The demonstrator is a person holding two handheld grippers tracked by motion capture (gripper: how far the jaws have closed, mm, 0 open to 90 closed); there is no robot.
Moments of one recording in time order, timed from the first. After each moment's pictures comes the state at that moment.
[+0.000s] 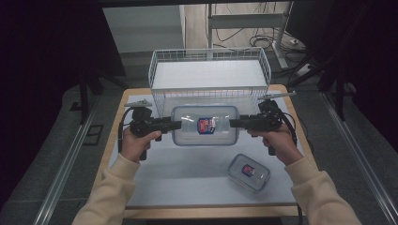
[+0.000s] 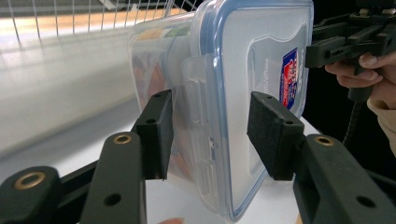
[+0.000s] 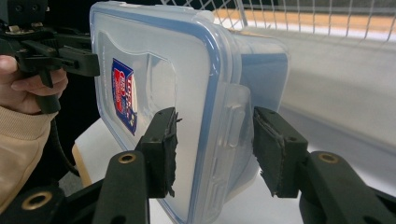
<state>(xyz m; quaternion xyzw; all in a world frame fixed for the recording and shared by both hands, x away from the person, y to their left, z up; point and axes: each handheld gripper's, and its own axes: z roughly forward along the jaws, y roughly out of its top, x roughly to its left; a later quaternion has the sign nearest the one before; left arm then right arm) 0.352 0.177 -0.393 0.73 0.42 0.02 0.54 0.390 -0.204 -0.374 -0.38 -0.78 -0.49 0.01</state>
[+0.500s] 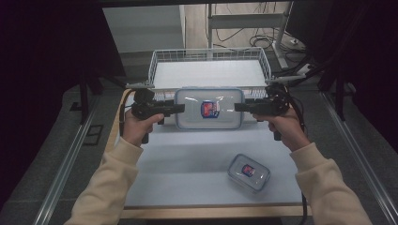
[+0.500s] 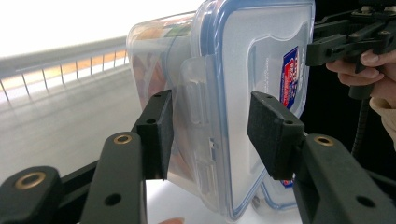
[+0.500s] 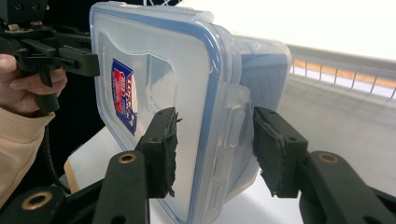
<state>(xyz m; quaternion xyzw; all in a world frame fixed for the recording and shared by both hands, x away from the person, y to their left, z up) 0.378 0.172 -0.353 0.74 0.39 0.04 0.55 0.408 -0.211 -0.332 -0.37 -0.78 -0.51 -0.02</state>
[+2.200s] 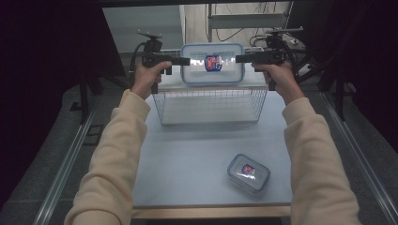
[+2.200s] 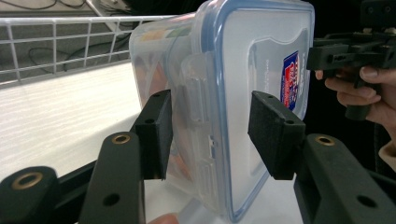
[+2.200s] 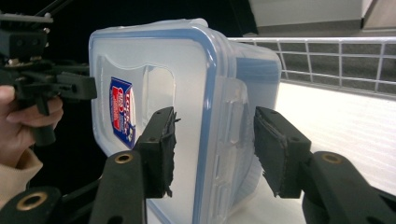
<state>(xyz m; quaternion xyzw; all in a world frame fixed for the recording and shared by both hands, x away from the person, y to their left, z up) 0.518 0.172 -0.304 0.72 0.44 0.00 0.54 0.544 -0.210 -0.284 -0.42 -0.74 -0.52 -0.01</state>
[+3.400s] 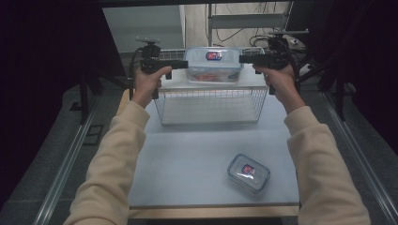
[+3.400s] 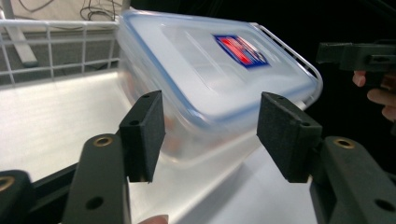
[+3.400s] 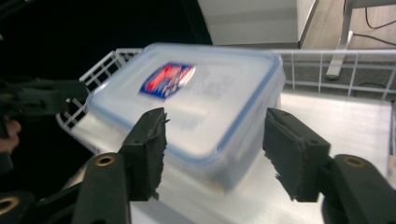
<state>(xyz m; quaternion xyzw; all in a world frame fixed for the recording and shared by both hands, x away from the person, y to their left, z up) 0.484 0.172 -0.312 0.71 0.44 0.06 0.55 0.507 -0.208 -0.275 -0.46 -0.72 -0.51 -0.11</state>
